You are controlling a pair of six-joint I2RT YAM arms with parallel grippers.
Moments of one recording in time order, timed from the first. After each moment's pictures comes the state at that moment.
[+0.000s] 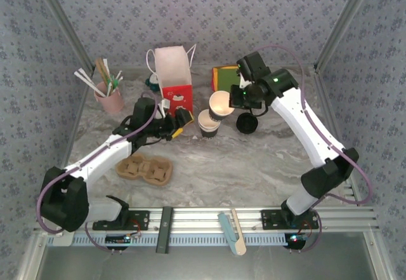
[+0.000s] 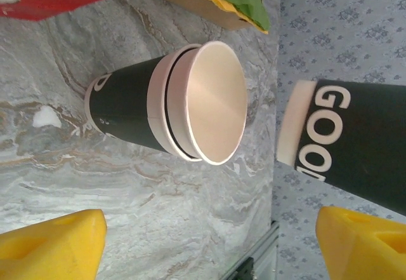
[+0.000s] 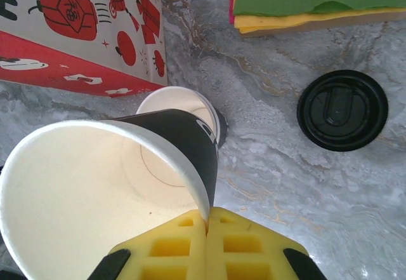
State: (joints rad) left arm -0.47 1.28 0.84 -0.14 0.51 -1.01; right arm 0.52 1.58 1.80 -1.22 -0.06 0.51
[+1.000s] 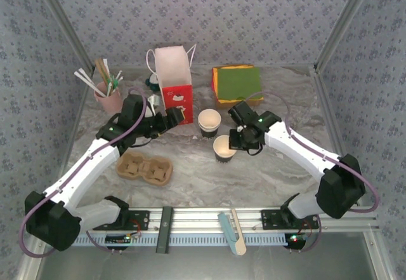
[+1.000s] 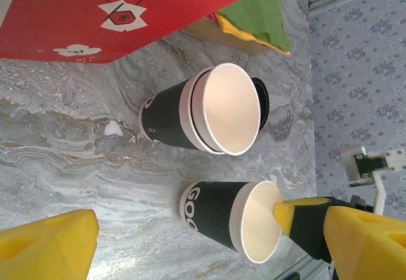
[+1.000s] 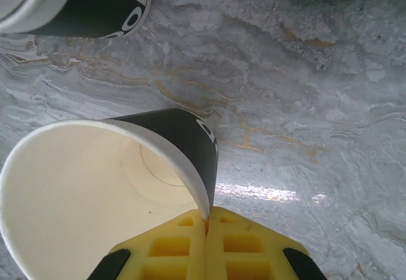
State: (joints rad) left arm -0.47 1.12 0.96 -0.48 0.34 -0.86; right arm 0.65 1.41 1.11 -0.93 -0.01 0.64
